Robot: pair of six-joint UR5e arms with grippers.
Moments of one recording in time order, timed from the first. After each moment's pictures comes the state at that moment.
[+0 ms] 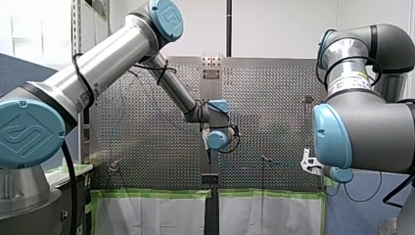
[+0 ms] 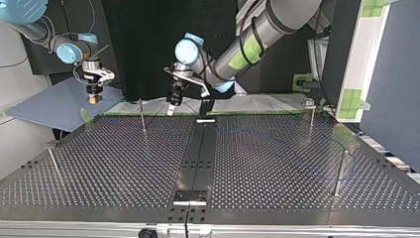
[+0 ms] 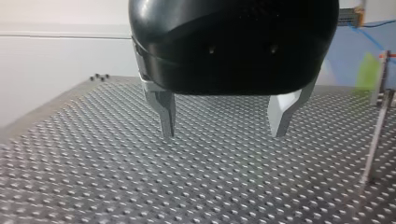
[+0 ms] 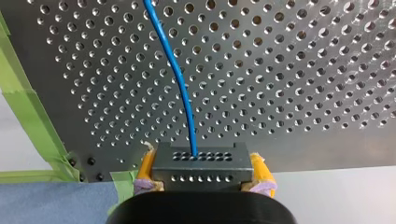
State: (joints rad) left arm -0.73 -2.35 -1.50 -2.33 -1.89 -1.68; right arm 1.49 -0.63 1.68 -0.95 1.23 1.70
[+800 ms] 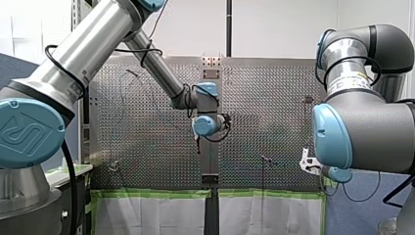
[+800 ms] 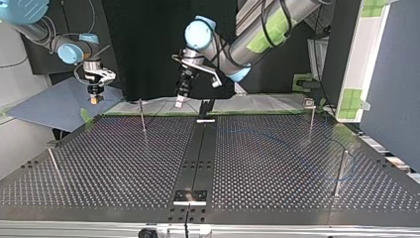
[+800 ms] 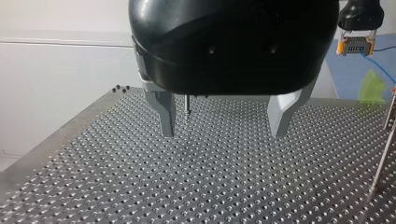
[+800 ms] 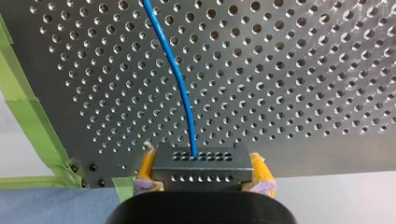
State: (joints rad) left arm -0.73 -2.14 -1.71 -2.37 -1.91 -1.68; right arm 1.50 -0.63 1.68 -0.95 1.23 1.70
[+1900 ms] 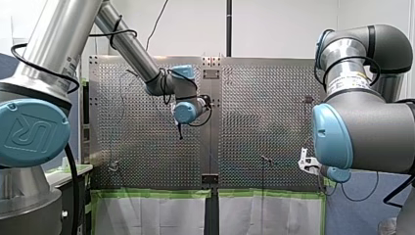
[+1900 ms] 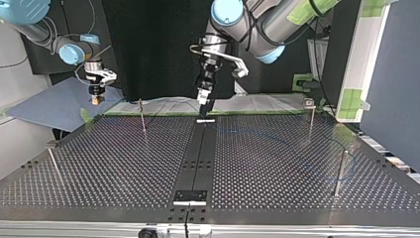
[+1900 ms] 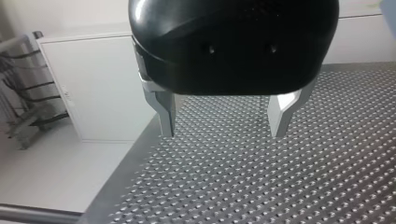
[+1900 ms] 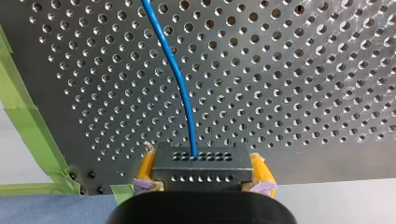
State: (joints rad) left arm -0.67 -1.87 -1.97 -2.19 -1.96 -1.66; right arm 1.51 -0.63 1.68 -0.95 1.24 1.70
